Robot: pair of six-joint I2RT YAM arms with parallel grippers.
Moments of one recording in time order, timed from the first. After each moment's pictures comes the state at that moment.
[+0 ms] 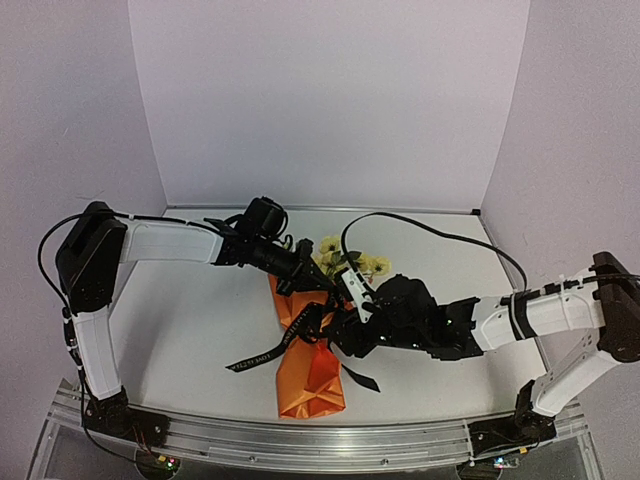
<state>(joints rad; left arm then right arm) -0.76 1.91 1.34 -0.13 0.79 -1.16 1.11 1.51 0.76 0.19 0.13 0.30</state>
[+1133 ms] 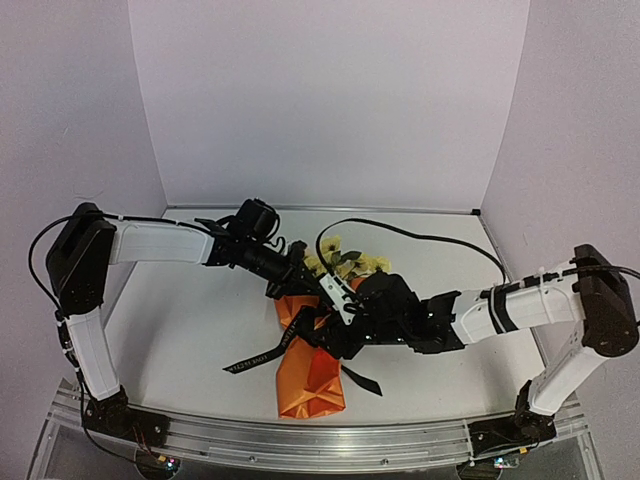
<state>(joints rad) -0.74 1.86 1.28 -0.19 0.80 -1.06 1.11 1.62 0.88 0.13 0.03 0.22</state>
